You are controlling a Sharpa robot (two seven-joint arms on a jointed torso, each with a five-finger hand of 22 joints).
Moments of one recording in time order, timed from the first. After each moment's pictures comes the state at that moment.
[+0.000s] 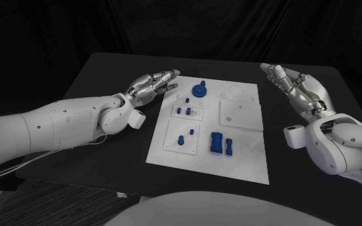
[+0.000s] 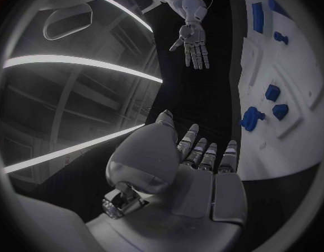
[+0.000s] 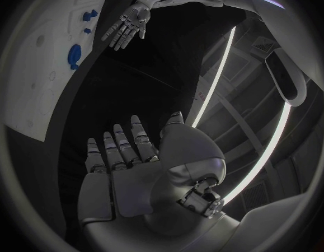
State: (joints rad) left arm 1.11 -0.86 -0.21 1.32 -0.14 0.19 0.68; left_hand 1.37 0.28 -0.24 0.29 0.38 0.39 0.12 0.09 0.05 0.06 0.11 0.12 0.02 0.00 0.12 0.01 0.00 0.17 0.01 0.26 0.01 0.04; right arm 1.19 -1.10 -0.21 1.83 -0.34 -0.60 0.57; right_hand 0.99 0.24 -0.44 0.29 0.20 0.59 0.03 0.06 0.06 0.28 0.16 0.25 0.12 0.20 0.16 0.09 0.04 0.16 0.05 0.26 0.02 0.08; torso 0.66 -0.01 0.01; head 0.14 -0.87
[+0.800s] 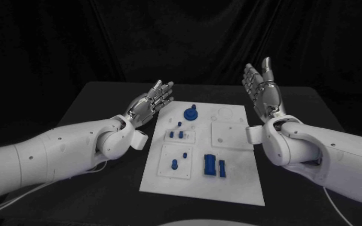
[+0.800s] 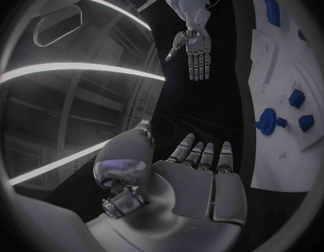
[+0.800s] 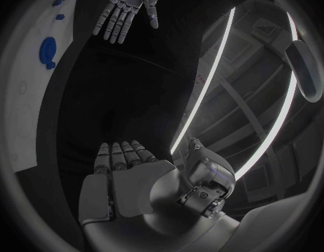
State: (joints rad) left arm 1.09 -0.84 -0.14 1.40 -0.12 0.00 0.64; left_hand 0.65 0.14 -0.11 0.15 0.18 0.19 0.01 0.01 0.00 0.01 0.01 0.01 0.00 0.00 0.02 0.01 0.00 0.11 0.00 0.13 0.01 0.00; right arm 1.07 -0.83 -0.03 1.62 -0.15 -0.67 0.56; right_hand 0.01 0.00 0.00 0.00 0.00 0.00 0.00 0.00 0.00 0.00 0.00 0.00 0.00 0.01 0.00 0.00 0.00 0.01 0.00 0.01 0.00 0.00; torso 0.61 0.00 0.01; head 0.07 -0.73
